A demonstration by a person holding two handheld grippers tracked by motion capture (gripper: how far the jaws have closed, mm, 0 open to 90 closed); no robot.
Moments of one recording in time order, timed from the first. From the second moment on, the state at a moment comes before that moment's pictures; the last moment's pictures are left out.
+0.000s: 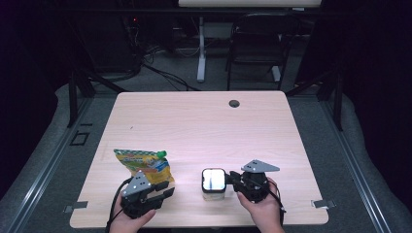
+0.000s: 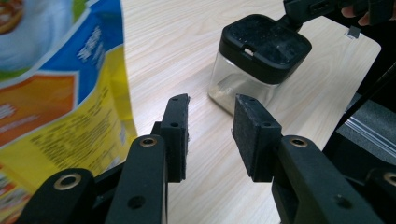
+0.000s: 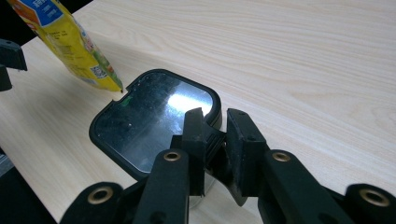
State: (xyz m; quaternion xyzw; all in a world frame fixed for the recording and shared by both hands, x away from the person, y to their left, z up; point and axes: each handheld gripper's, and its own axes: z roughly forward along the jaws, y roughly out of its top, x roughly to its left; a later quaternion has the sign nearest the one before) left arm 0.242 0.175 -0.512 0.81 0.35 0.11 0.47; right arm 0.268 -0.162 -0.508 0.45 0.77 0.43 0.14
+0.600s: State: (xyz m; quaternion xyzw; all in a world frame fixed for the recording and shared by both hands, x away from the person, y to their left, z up) left arm 0.255 0.141 -0.520 0.81 0.34 0.10 0.47; right arm 0.269 -0.150 -0.511 0.43 0.77 0.44 0.18
